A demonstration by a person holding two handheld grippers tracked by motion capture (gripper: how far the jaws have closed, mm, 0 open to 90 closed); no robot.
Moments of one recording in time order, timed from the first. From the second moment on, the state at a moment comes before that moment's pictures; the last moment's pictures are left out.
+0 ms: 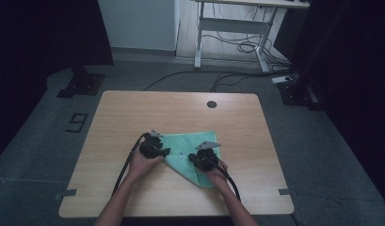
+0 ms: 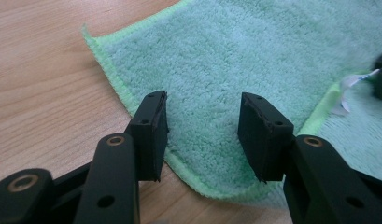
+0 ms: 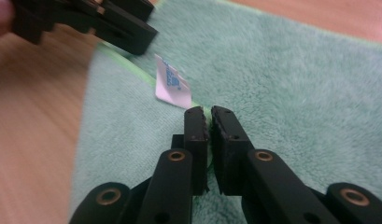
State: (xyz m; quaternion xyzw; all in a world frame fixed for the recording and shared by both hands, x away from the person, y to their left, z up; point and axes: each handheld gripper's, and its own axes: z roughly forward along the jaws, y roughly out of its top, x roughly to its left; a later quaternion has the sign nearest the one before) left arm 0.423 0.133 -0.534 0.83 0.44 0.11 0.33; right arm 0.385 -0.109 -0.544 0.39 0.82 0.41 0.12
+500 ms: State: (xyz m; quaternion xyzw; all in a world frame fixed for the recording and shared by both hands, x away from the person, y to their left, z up) left arm 0.425 0.135 -0.534 0.82 0.46 0.09 0.33; right arm 0.343 -0.114 -0.517 0.33 0.80 0.49 0.10
